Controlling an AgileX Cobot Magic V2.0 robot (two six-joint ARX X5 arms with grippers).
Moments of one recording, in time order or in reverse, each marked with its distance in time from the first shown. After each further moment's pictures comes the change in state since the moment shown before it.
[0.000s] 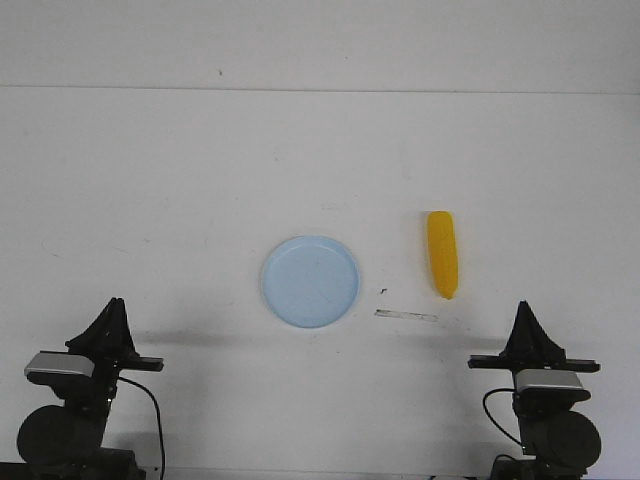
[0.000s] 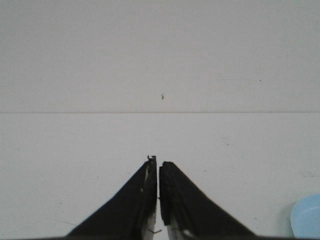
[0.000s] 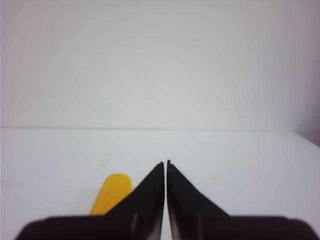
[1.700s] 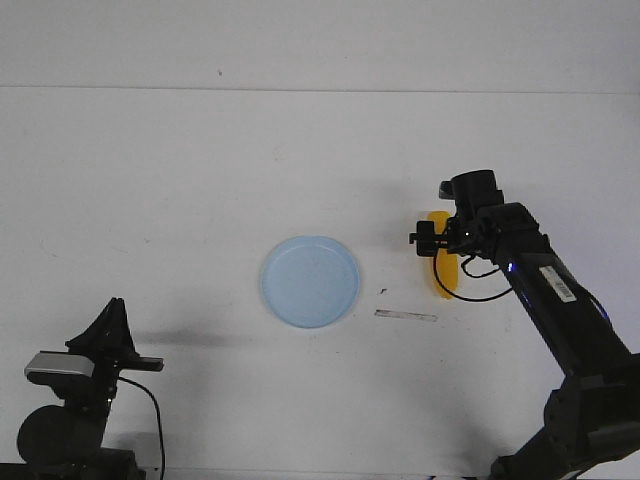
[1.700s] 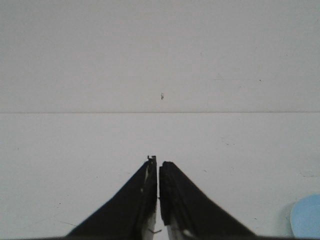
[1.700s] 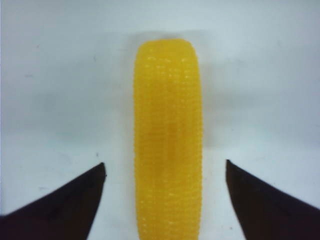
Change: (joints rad) left arm 0.000 0.000 0.000 0.000 0.000 0.000; right arm 0.146 1.632 1.258 -0.877 -0.039 0.237
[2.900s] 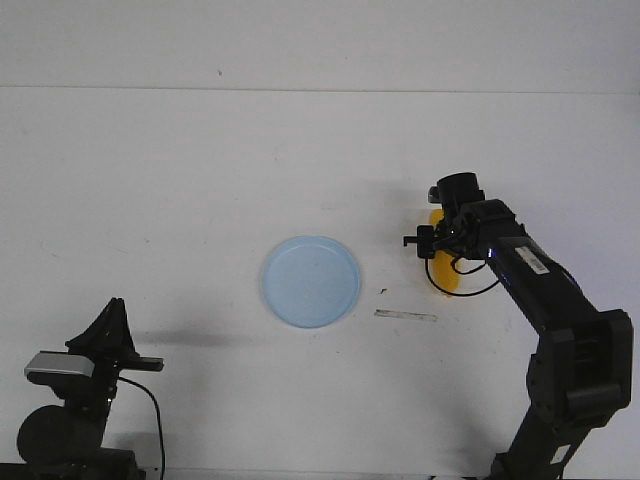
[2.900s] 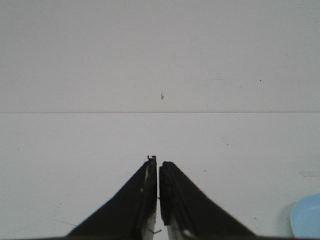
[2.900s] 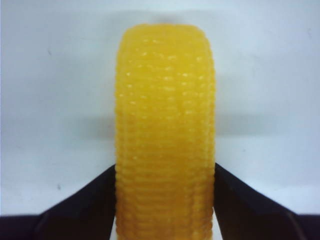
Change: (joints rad) left arm 0.000 0.000 0.000 0.000 0.000 0.000; right arm 0.005 0.147 0.025 0.042 0.049 -0.001
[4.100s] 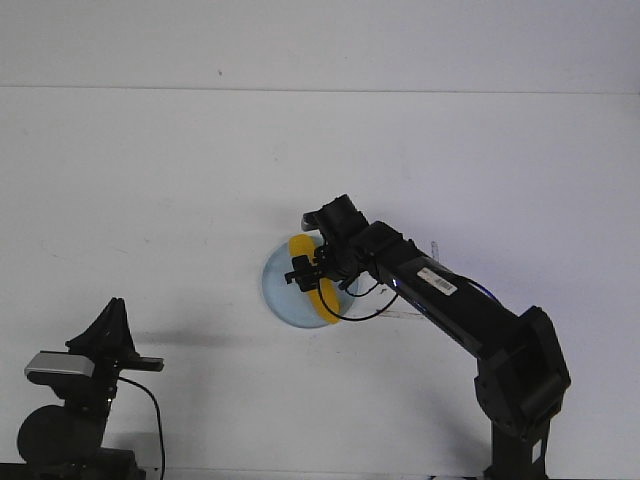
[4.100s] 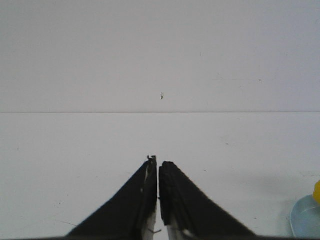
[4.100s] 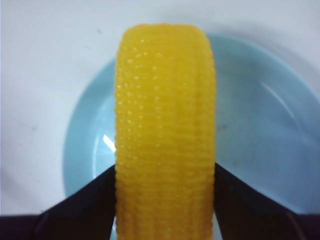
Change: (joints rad) left arm 0.000 0.000 0.000 0.000 0.000 0.000; right arm 0.457 0.093 0.109 0.088 -0.333 0.121
